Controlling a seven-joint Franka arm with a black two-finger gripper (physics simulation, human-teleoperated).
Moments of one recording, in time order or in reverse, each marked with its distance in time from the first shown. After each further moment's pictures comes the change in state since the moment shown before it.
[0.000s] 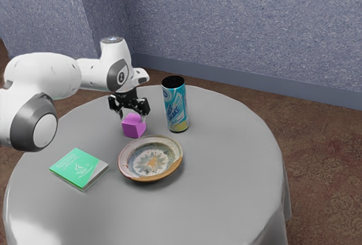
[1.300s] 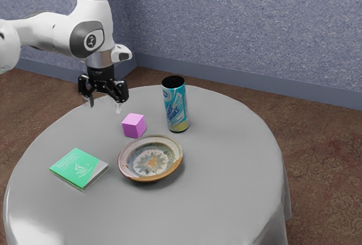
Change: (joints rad) arm -0.173 -0.576 0.058 -0.379 0.200 -0.354 -0.207
